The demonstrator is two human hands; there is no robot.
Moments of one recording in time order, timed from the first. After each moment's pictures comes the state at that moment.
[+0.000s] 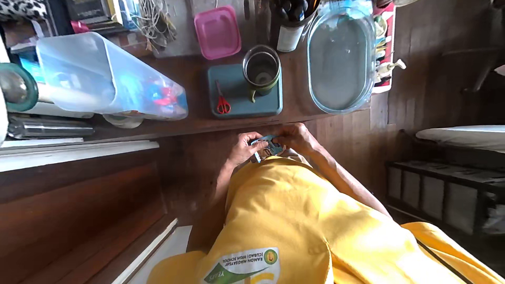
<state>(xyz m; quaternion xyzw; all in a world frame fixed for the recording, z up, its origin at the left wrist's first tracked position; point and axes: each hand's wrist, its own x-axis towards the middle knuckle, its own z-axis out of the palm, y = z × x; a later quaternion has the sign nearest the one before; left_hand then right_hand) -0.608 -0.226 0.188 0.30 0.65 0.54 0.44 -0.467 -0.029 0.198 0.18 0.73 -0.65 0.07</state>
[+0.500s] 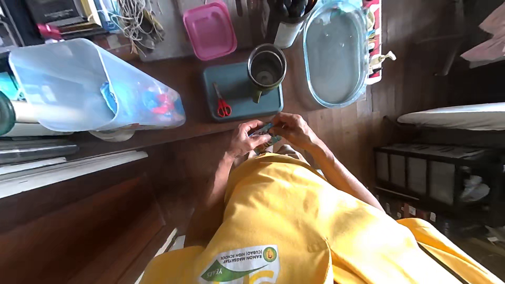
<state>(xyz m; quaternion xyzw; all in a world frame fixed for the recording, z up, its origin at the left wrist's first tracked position) -0.663 -0.221 0.196 0.37 0.62 0.52 0.45 -0.512 -0.051 0.208 0.18 0.75 -0.64 -0.01</state>
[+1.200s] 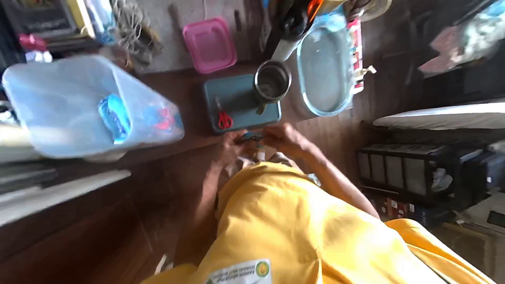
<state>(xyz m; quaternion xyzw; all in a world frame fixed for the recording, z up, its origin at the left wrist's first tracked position) -0.717 -0.258 0.180 0.36 0.60 0.54 0.47 -0.559 -0.079 0.233 0.13 0.83 -0.54 0.03</state>
